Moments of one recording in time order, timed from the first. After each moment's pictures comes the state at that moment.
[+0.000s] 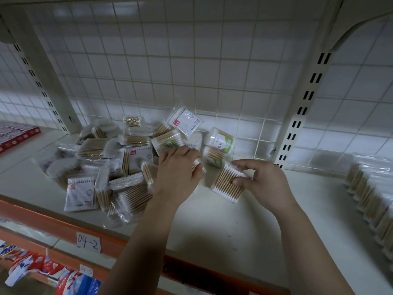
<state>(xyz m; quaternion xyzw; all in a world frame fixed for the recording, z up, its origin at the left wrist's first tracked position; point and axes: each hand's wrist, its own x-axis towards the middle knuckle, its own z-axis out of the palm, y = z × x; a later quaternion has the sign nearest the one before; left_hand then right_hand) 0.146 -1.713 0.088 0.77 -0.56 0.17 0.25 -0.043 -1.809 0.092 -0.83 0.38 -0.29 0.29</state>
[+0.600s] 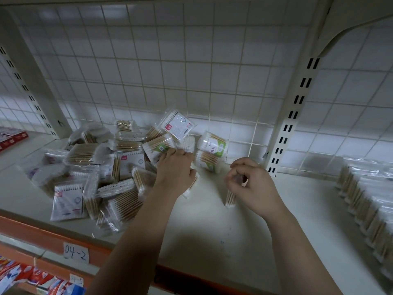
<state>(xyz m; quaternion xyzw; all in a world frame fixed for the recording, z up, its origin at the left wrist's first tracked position) 0.160 -1.750 0.085 0.81 -0.57 0.10 0.12 -0.038 -1.816 0.080 -0.84 0.32 -0.33 0.29</state>
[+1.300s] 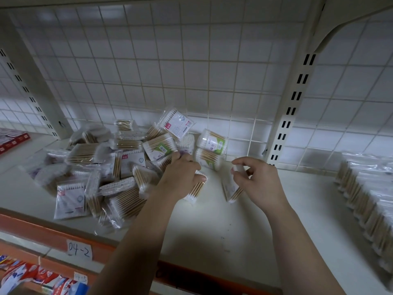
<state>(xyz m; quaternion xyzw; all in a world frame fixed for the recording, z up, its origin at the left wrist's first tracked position) 0.153 -1.746 0.078 0.77 -0.62 -0.02 0.14 -0.044 -1.813 0.085 -0.78 0.41 -0.35 0.31</state>
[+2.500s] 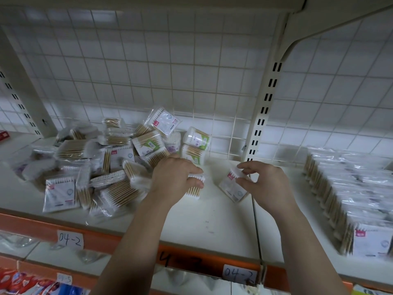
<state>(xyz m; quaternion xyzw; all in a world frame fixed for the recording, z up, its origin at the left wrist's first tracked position) 0.111 -1.702 0.100 0.71 -0.64 0.02 0.28 -0.103 -1.781 0.107 -0.79 0.49 -0.29 0.23</state>
